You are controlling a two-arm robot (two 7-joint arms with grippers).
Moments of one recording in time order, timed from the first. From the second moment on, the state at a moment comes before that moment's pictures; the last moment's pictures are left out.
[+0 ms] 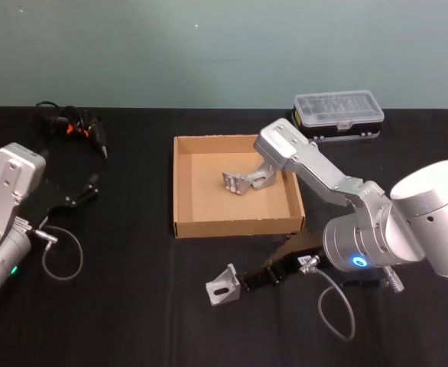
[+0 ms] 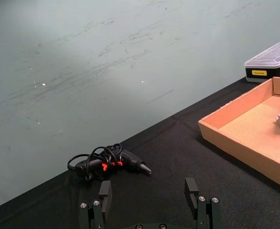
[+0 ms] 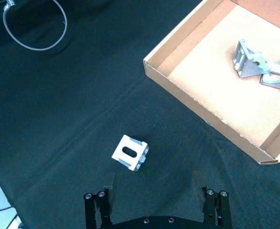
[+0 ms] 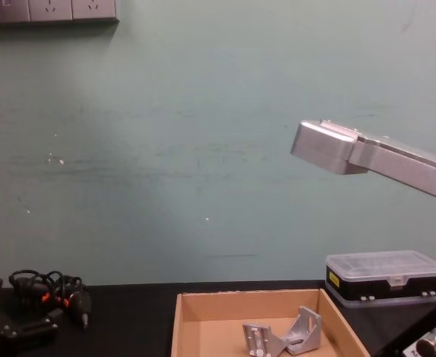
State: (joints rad) left arm -0.20 0.60 0.45 -1.41 -0.25 -0.12 0.03; right arm 0.35 0.39 -0.47 -1.86 0.10 1.23 0.57
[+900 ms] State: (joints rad) left arm -0.20 0.60 0.45 -1.41 -0.25 -0.12 0.03; right arm 0.31 0.37 -0.40 -1.83 0.09 1.10 0.56
